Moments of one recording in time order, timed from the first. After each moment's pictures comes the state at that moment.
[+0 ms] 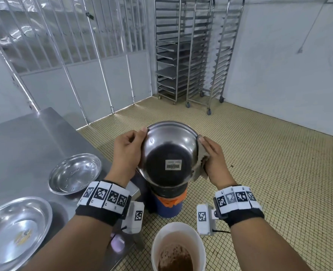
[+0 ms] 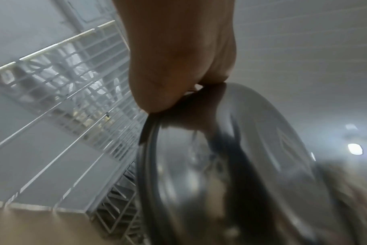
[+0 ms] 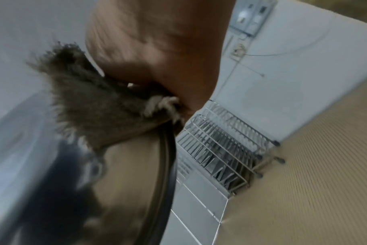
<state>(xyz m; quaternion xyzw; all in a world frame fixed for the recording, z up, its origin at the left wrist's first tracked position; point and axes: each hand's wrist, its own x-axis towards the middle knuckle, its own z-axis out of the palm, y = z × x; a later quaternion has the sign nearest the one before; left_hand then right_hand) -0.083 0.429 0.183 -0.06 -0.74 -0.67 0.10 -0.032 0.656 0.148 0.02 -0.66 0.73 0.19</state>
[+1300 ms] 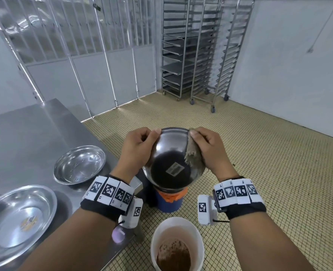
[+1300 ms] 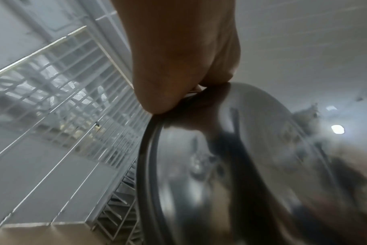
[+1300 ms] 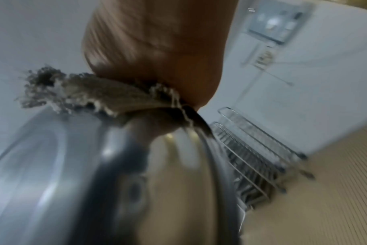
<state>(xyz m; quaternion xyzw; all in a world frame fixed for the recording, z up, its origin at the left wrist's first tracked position) -0.075 0.426 0.178 -0.11 -0.80 -0.58 0.10 -0.041 0.645 0.167 0.06 -0.81 0.54 0.23</state>
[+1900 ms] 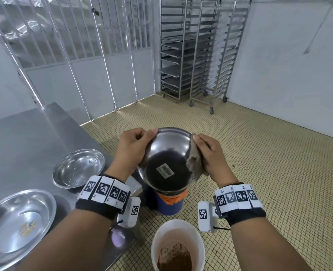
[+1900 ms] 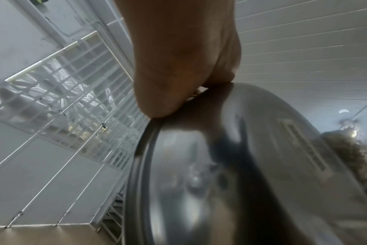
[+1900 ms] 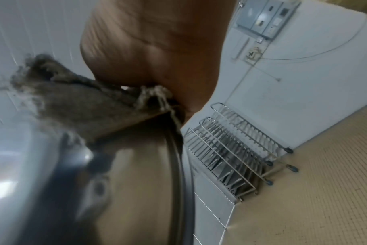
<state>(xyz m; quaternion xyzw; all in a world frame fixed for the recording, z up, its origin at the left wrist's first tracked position) -0.082 0.420 0.186 -0.11 -0.79 -0.60 0.09 -0.036 0.647 0.154 0.05 -0.78 0.59 0.21</state>
